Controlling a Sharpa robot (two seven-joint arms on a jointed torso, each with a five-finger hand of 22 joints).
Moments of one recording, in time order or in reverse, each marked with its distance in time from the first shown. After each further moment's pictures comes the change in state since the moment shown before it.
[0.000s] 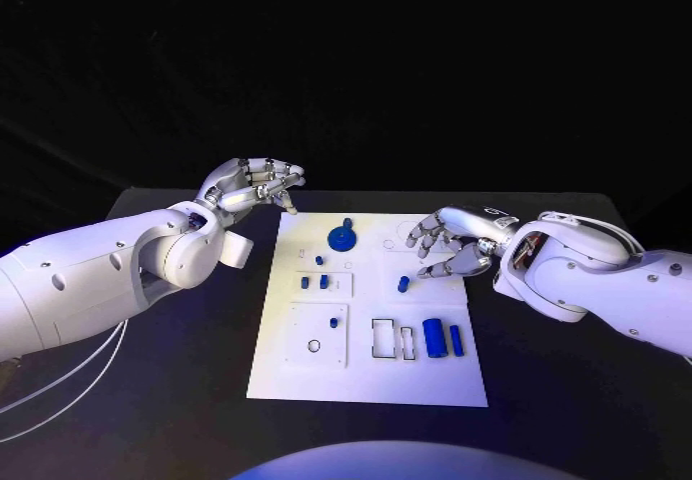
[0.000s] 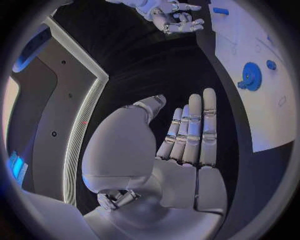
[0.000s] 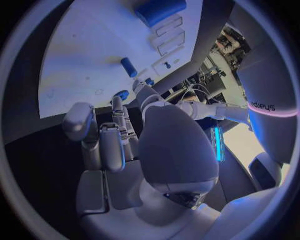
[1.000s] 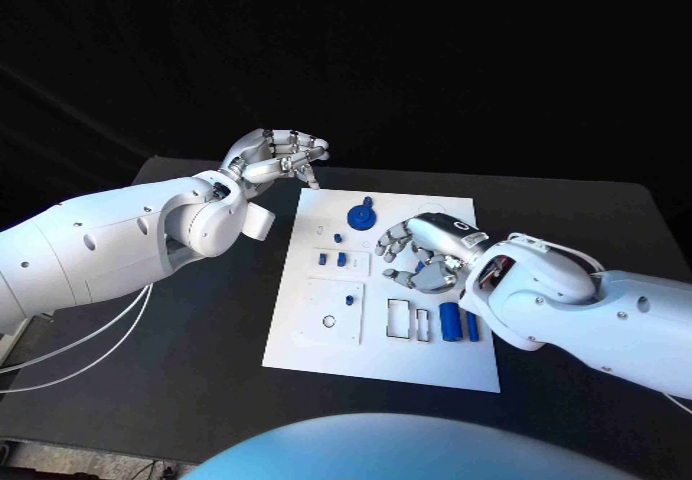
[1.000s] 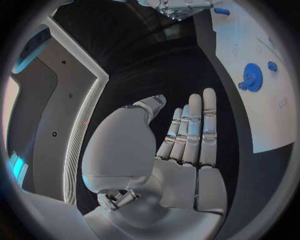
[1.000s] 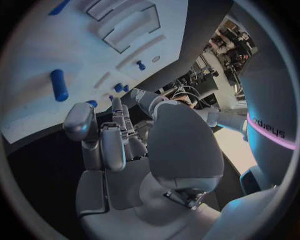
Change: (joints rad) left arm 0.001 -0.001 0.000 0.007 0.000 -0.007 0.000; left_hand 0.000 0.000 0.000 0.000 0.000 0.000 0.000 0.000 0.000 0.000 0.000 0.000 0.000 0.000 0.000 0.000 0.000 0.000 0.000 0.000 0.000 0.000; right arm -0.091 0.133 -0.001 0.100 -0.087 -0.128 -0.140; right_hand -0.142 -0.060 0.404 -0.021 0.000 0.012 0.000 0.074 0.025 0.014 0.004 -0.111 0.012 0.000 -0.007 -0.009 0.007 0.000 -0.007 0.000 0.015 -0.003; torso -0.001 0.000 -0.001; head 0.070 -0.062
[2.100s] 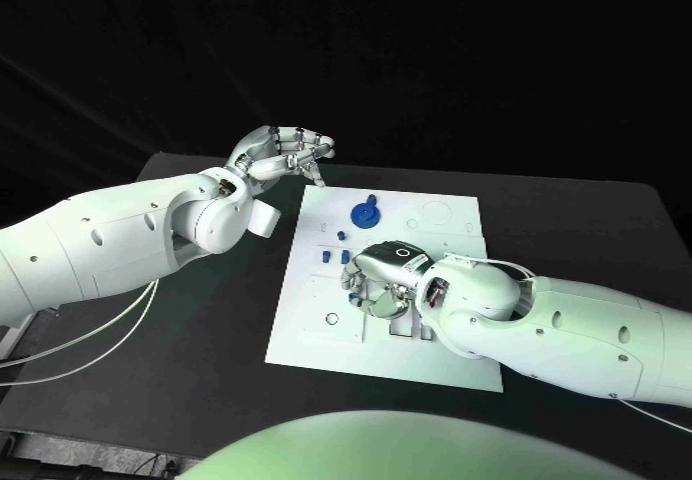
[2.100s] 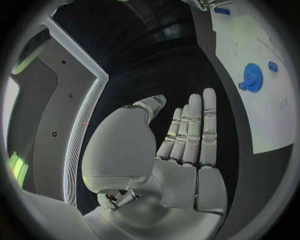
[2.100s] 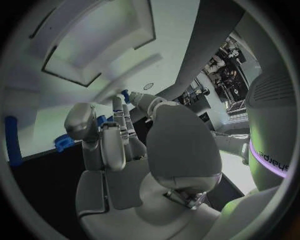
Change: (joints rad) left arm 0.000 0.005 0.000 0.001 0.000 -0.006 0.001; left_hand 0.000 0.000 0.000 0.000 0.000 0.000 0.000 0.000 0.001 0.007 0.000 0.000 0.000 0.000 0.000 0.000 -0.001 0.000 0.000 0.000 0.000 0.001; right arm -0.060 0.201 -0.016 -0.122 -0.153 0.152 -0.034; right_hand 0.000 0.027 0.040 0.010 0.000 -0.011 0.000 0.014 0.005 0.018 0.000 -0.024 0.000 0.000 0.000 -0.008 -0.004 0.000 -0.009 -0.009 0.000 -0.002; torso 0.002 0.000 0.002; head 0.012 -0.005
